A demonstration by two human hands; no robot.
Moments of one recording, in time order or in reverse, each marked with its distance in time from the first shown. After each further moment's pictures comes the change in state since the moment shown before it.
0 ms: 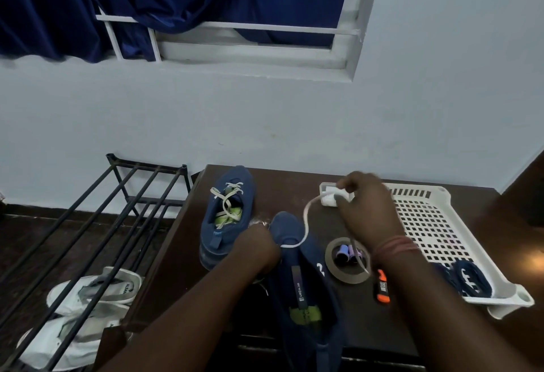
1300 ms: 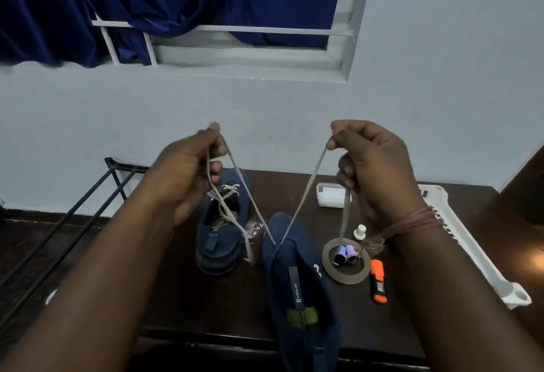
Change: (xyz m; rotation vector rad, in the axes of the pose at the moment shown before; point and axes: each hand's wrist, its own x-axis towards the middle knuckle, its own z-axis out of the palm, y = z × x) left_hand -0.047 -0.003 -0.138 -1.310 0.172 0.366; right_hand 0.009 -0.067 -0.054 1.117 -0.083 0.145
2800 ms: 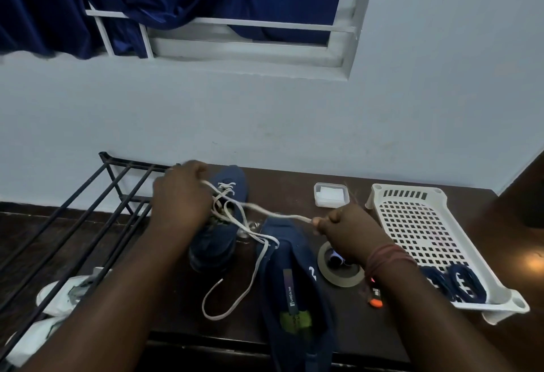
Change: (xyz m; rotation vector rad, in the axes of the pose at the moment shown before) left_hand 0.004 -0.047 -0.011 1.282 0.426 0.142; right_hand -0.010 0.075 -0.034 -1.089 -0.277 0.386
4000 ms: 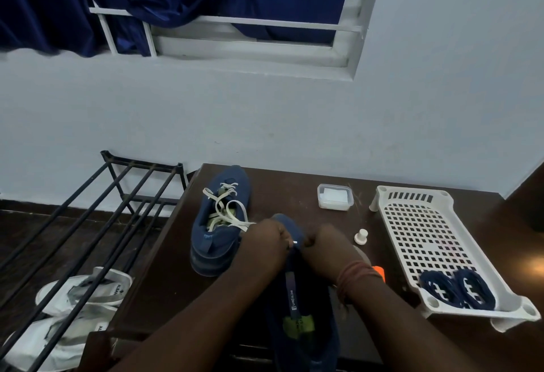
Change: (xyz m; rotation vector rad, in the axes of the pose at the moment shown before) left_hand -0.045 0.029 0.117 -0.015 -0.620 0.191; right_hand 0.025 0.017 0.062 -0.239 -0.002 -0.081
